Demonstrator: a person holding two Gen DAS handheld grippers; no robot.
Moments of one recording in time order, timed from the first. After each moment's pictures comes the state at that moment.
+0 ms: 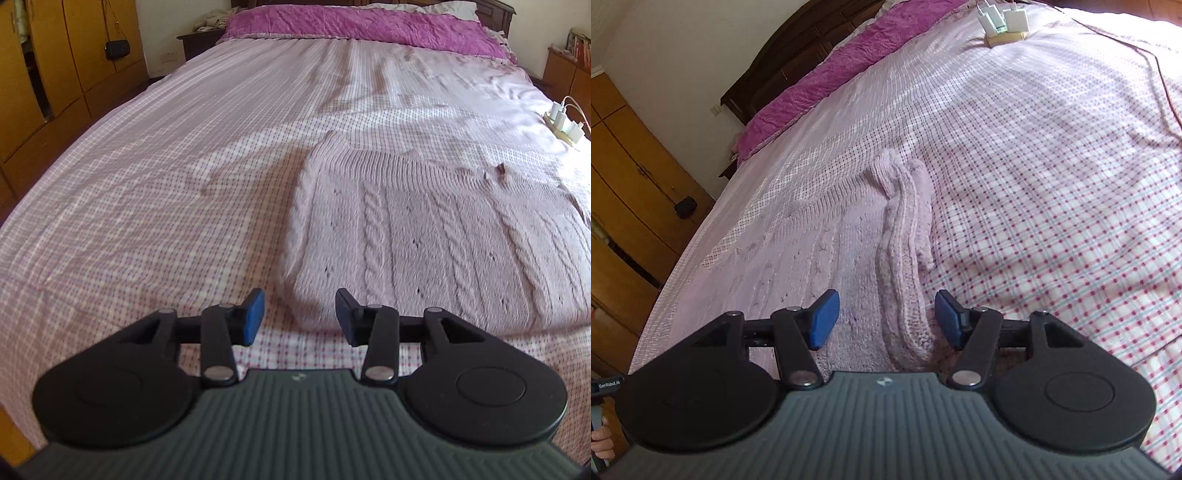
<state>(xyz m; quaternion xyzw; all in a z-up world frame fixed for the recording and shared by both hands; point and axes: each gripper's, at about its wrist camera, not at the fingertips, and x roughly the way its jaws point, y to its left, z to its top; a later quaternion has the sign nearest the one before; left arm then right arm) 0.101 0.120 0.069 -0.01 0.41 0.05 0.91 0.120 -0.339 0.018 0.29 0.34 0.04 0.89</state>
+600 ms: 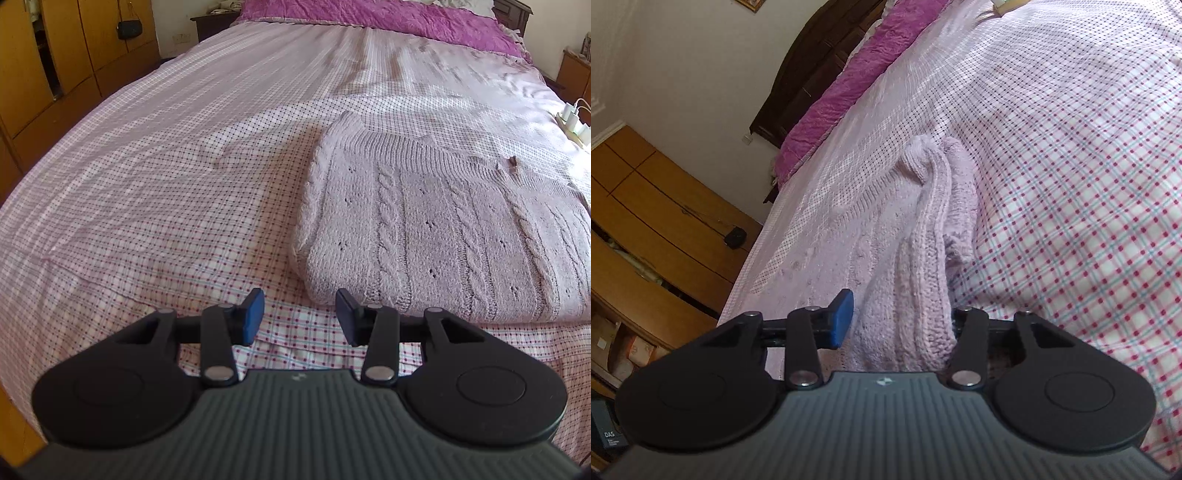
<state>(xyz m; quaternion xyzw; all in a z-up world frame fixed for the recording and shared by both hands) 0.096 0.124 0.063 -0.03 0.43 0.07 0.90 0.145 -0.335 -0.006 0.39 0.31 0.09 0.86</state>
